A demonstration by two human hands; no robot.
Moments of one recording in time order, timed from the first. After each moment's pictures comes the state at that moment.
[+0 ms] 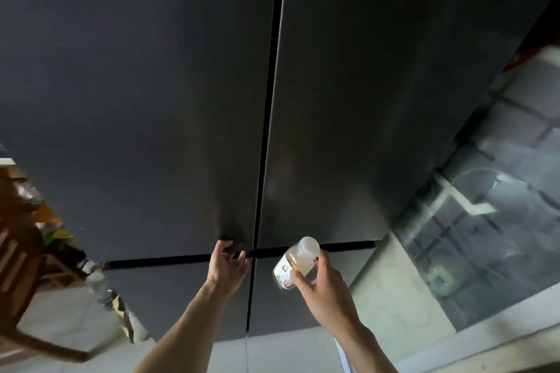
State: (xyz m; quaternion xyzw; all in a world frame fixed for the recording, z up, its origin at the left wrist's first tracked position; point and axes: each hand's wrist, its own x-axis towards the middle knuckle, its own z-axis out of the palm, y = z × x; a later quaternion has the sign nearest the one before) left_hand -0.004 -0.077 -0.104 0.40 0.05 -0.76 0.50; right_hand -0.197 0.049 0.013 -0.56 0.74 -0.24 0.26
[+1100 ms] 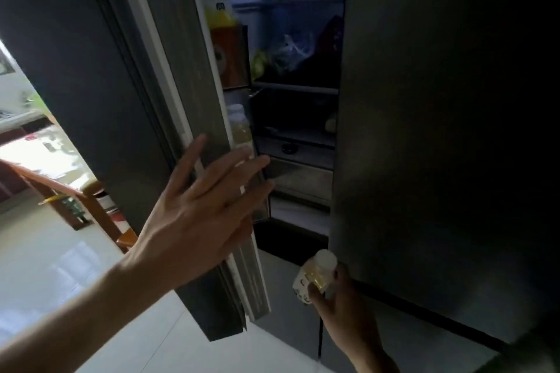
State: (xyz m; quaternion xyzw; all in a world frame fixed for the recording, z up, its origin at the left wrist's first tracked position) left_hand 0.002 0.095 0.223 -0.53 0.73 -0.42 -0.08; right_hand -0.212 0.004 0.011 -0.72 0.51 -0.21 0.42
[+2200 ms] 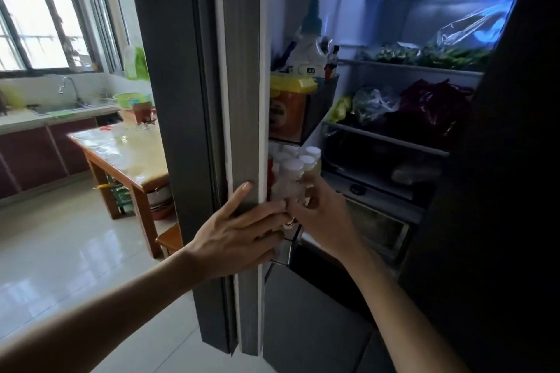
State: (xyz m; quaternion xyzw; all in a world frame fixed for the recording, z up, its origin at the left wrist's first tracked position) left_hand 0.138 0.159 0.192 -0.51 0.69 -0.52 0.00; right_hand -0.017 0.017 0.206 -0.83 0.24 -0.35 0.35
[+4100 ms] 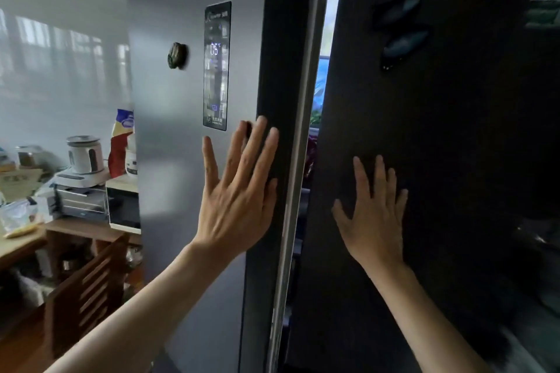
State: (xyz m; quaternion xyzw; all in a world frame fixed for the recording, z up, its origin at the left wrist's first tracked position) left_hand 0.013 0.030 0.319 -0.52 0.63 -0.41 -0.41; right_hand -0.205 -0.045 0.292 -0.71 0.57 -0.38 -0.17
